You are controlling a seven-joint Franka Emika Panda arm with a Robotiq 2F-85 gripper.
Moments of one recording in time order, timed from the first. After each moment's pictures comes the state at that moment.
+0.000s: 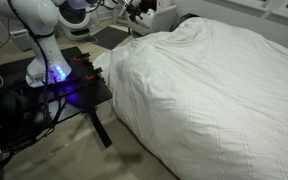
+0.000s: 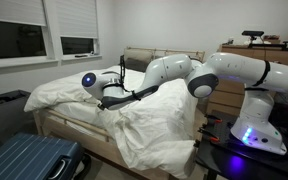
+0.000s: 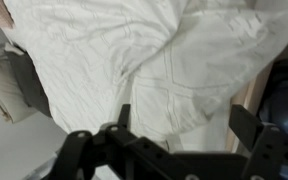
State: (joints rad) arm 0.65 1.40 -0.40 -0.55 -0.47 1.85 0.56
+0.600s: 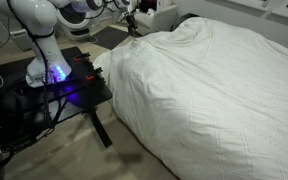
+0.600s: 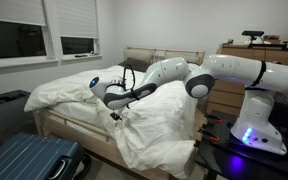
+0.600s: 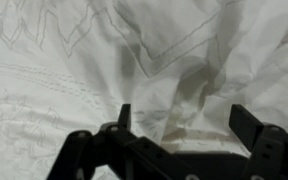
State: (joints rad) arm 0.54 1.44 -0.29 -0.53 -0.24 1.60 0.56
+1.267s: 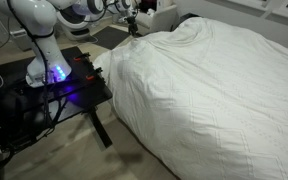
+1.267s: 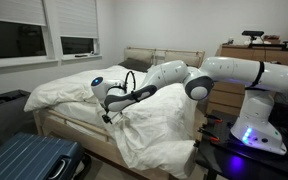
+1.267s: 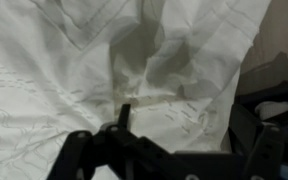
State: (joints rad) arm 0.52 1.48 -0.24 -0.50 -0.21 1.84 0.70
